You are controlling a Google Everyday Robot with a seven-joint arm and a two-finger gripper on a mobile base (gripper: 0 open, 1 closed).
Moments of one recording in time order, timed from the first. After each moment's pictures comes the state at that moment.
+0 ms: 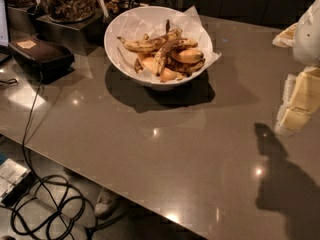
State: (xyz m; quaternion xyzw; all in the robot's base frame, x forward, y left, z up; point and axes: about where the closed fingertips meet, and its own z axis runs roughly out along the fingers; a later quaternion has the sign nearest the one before) arm 0.438 -0.216 0.977 -0.60 0.78 -0.04 0.16
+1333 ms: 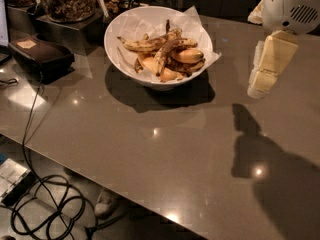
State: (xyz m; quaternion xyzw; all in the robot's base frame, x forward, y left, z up) arm 0.500 -0.187 0.996 -0.62 0.77 -0.03 0.17
